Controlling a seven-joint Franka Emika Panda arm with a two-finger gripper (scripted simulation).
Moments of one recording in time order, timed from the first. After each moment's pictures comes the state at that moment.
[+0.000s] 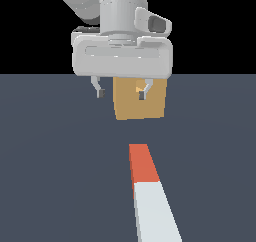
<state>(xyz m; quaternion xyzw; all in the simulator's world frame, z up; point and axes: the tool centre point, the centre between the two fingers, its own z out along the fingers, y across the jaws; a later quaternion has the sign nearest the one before) -0.014 -0.011 0.150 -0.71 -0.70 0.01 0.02</state>
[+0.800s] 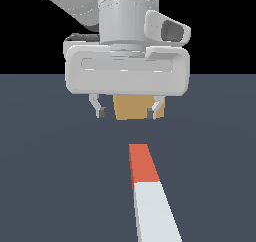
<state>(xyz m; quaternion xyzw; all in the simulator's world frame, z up) -0.003 -0.070 0.124 -0.70 -0.71 0.01 0.01</state>
